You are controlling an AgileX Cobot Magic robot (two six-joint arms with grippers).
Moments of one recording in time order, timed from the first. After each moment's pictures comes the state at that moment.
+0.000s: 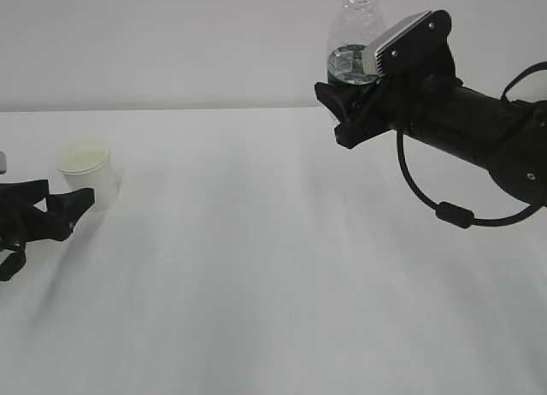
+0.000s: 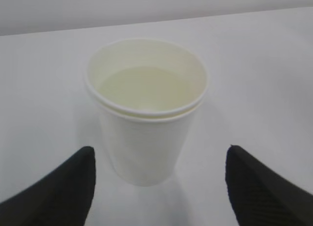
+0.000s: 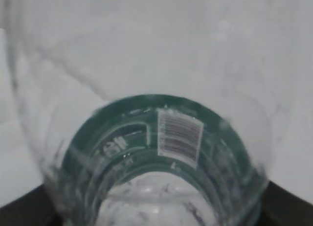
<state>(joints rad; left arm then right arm) 0.09 2.03 -0.56 0.46 -1.10 -0.19 0.26 1.84 -0.92 -0.49 -0.75 -0.02</state>
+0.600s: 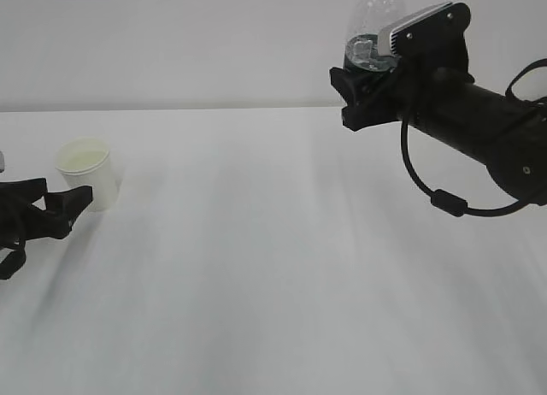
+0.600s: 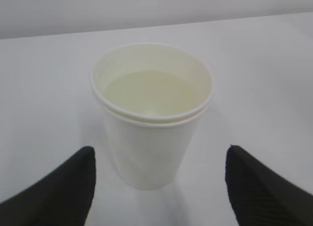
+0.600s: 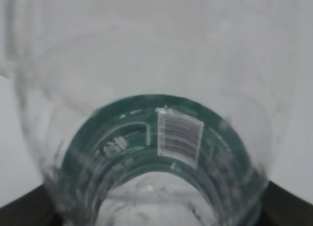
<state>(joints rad) 0.09 2.03 -0.56 0.45 -1.11 -0.18 0.26 1.84 -0.92 -0.32 -0.75 -0.02</state>
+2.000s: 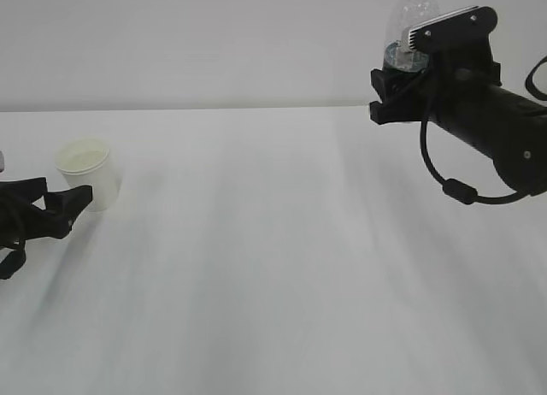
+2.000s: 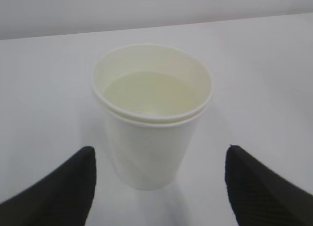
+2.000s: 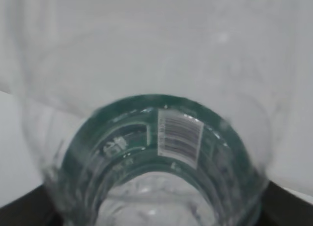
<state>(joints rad) 0.09 2.03 -0.56 0.45 -1.11 -0.18 0.23 1.84 -0.92 -0.02 -0.66 -0.24</state>
